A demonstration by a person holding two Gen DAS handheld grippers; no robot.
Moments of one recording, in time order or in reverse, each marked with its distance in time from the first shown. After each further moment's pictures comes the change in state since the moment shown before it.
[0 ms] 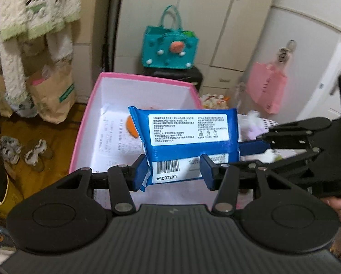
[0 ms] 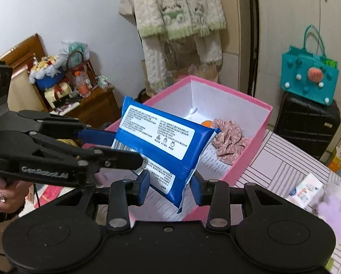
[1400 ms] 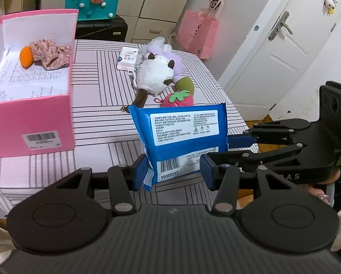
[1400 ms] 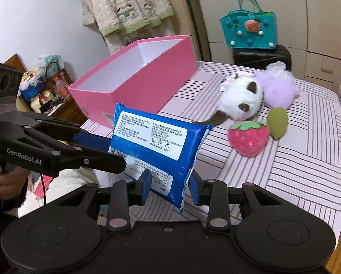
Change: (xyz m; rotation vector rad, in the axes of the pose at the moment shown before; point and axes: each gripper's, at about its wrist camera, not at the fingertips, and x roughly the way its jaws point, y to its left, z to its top) left arm -0.002 -0.139 -0.116 0.106 0.200 -0.298; right arm -0.113 -0.043 -0.199 0.209 -0.037 -0.068
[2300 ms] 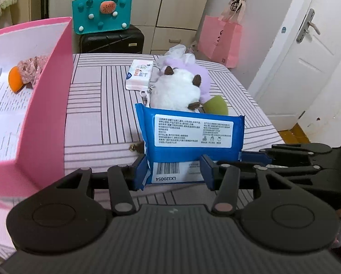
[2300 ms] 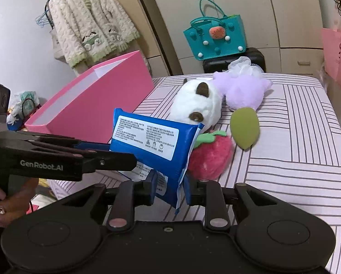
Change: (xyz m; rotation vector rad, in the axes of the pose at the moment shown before) left arm 0.087 0.003 0.038 0.029 -0.060 0.141; right arm 0.046 -0.073 -0.005 0.140 -0.148 -0.060
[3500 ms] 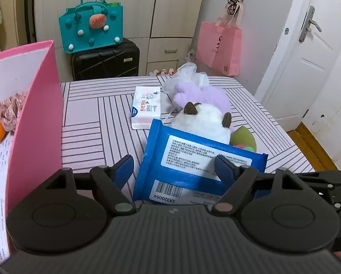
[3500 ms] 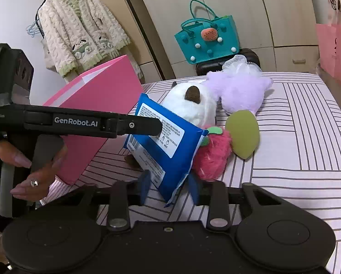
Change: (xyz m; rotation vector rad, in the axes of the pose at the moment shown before) left arm 0.057 0.030 0.051 0.089 -0.043 -0.007; right arm 0.032 -0.010 0.004 0.057 -0.044 -0.023
